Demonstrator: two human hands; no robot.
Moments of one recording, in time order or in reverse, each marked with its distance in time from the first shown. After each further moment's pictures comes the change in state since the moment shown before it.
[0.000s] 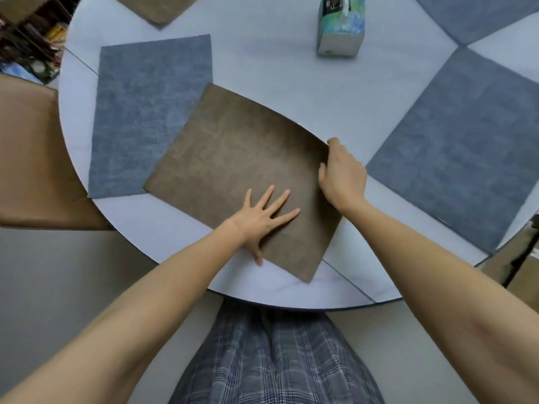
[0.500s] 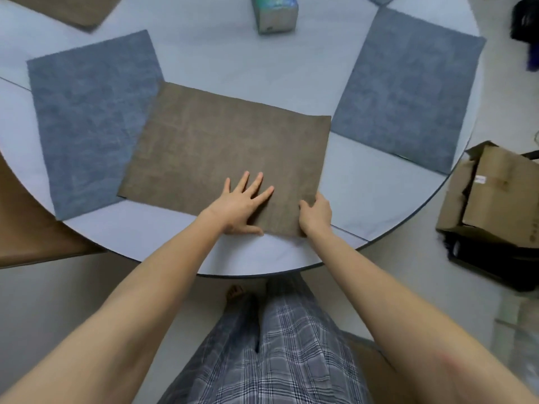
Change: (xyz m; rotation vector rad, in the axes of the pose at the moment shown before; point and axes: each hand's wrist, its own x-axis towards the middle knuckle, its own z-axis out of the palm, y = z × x) left_hand -0.022 -0.006 0.022 0.005 0.111 0.075; right_hand -0.141 -0.028 0.046 0.744 -0.121 0.859
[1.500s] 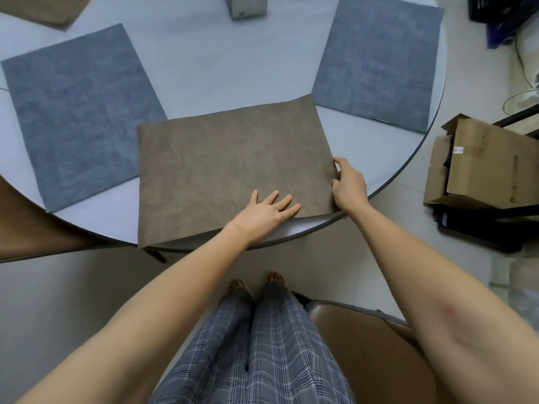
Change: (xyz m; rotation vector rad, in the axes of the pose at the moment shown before) left_hand -0.033 0.086 0.029 0.100 0.023 0.199; right_hand 0.000 0.052 -0.072 -0.347 0.140 -0.312
